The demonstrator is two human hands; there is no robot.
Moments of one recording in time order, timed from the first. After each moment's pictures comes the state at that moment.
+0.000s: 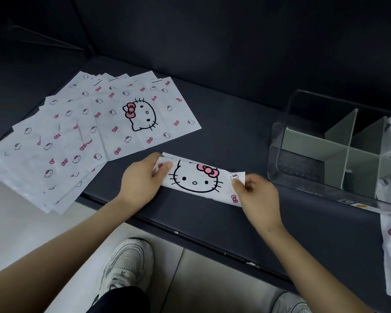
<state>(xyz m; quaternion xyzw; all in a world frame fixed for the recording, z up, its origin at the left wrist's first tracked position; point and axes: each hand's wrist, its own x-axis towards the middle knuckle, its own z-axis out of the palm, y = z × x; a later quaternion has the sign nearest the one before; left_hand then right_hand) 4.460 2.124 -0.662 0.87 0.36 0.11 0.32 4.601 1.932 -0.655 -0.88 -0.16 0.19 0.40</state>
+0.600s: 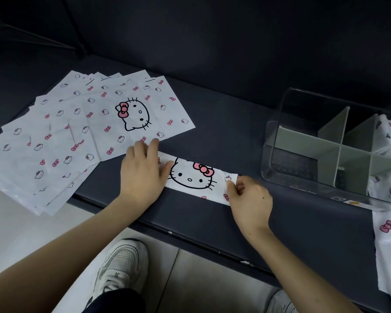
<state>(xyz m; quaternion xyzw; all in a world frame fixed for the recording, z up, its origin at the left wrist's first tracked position) 4.477 2.117 -0.670 0.92 0.34 0.17 0.05 4.596 1.934 -0.673 -0.94 -0.21 0.04 0.26</state>
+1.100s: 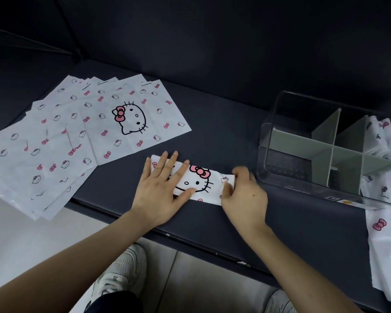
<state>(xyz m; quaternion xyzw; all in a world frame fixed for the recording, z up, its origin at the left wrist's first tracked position) 4.477 2.091 -0.692 0.97 0.21 0.01 0.07 4.600 1.937 -0.663 -0.94 -0.28 -0.01 0.21</state>
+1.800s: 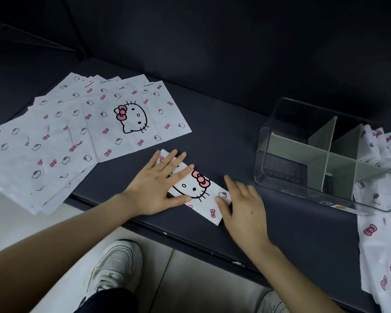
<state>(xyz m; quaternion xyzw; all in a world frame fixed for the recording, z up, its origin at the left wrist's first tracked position) 4.478 2.120 -0.689 1.00 0.06 0.00 0.05 4.589 1.912 -0.662 -0.90 -0.40 0.03 0.17</state>
